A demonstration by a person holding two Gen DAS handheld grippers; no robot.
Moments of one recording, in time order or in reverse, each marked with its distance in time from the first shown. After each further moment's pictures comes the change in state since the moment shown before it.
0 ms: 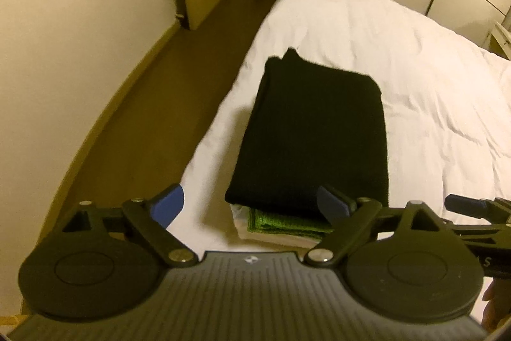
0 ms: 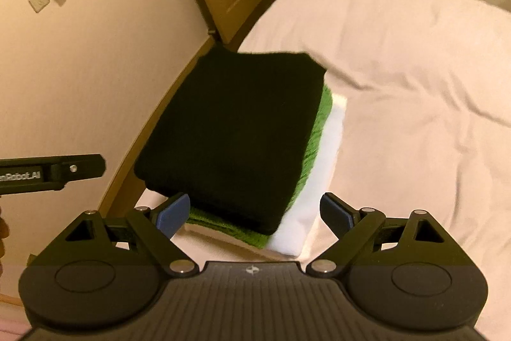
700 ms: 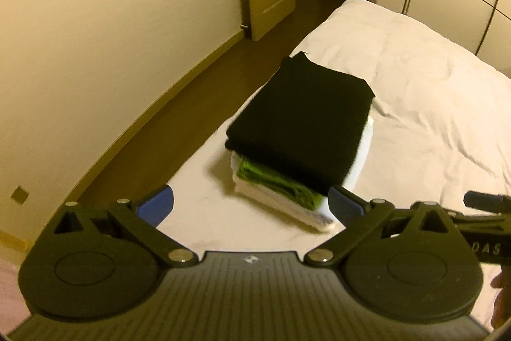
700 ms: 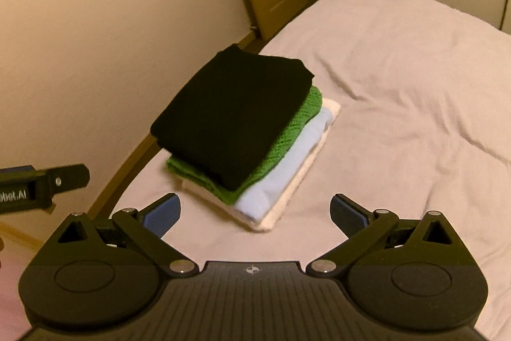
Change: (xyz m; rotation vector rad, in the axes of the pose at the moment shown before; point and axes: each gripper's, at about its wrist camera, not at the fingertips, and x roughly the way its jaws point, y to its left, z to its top) left arm -0.108 -0.108 -0.079 -0.194 -0.066 0.235; right arm -0.088 -0.078 -0.022 -0.200 0.032 0.147
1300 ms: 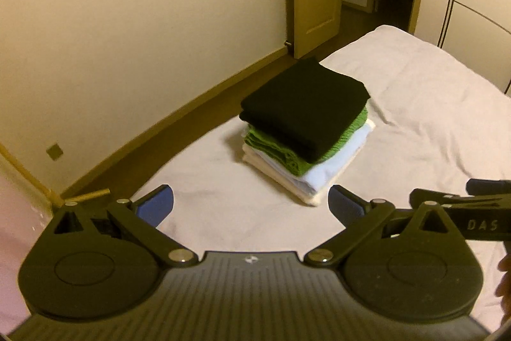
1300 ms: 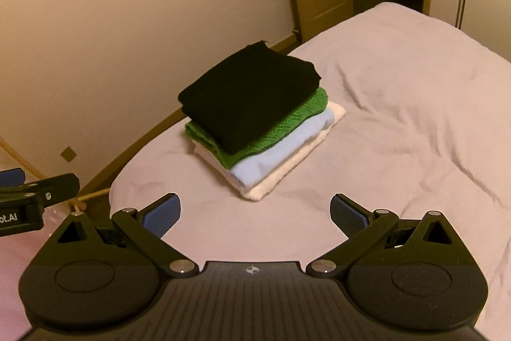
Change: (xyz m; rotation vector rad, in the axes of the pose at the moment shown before) left arm -0.107 -0.066 -0.086 -0.167 -0.072 0.143; right arm -0.076 -0.042 -0.034 -0.206 0.003 0.090
